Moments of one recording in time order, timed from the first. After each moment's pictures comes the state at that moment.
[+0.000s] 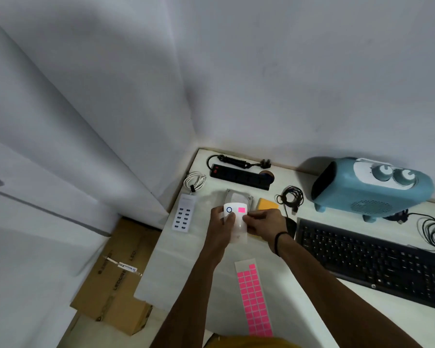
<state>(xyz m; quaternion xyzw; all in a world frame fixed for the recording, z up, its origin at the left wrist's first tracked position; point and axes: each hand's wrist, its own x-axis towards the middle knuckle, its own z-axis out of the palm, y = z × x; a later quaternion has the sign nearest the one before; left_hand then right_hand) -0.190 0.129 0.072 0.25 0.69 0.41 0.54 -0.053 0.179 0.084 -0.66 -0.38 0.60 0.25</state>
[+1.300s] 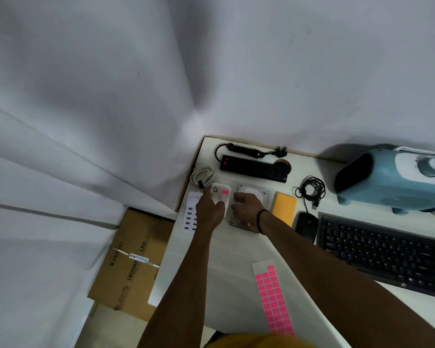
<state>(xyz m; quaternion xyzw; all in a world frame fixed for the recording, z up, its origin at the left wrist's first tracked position) -0.266 0.206 0.046 0.34 0.80 0.23 0.44 -0.144 0.247 0.023 -0.62 -0.50 0.60 0.06</state>
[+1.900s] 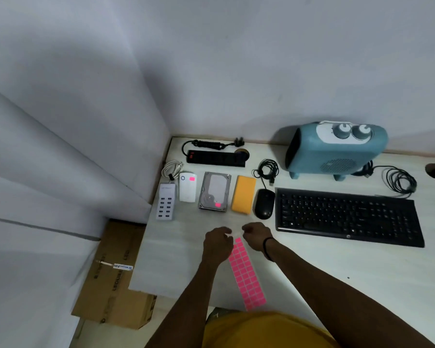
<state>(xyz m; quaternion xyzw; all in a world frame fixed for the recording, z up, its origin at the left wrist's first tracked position) -0.152 0.067 0.024 0.53 0.74 0.06 0.42 -0.006 0.105 0.023 -0.68 -0.52 0.51 -0.02</state>
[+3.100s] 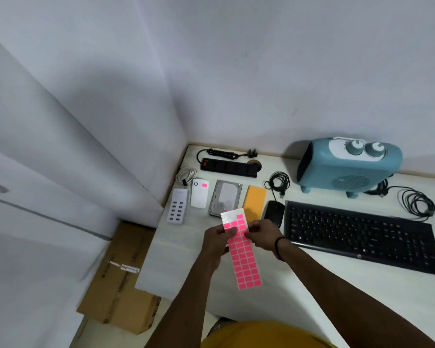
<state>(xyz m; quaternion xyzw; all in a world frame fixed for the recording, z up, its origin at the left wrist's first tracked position) -0.163 0.074 0.055 0.19 0.69 0.34 0.61 -0.005 0.121 0.071 -0.63 -0.56 0.53 0.06</state>
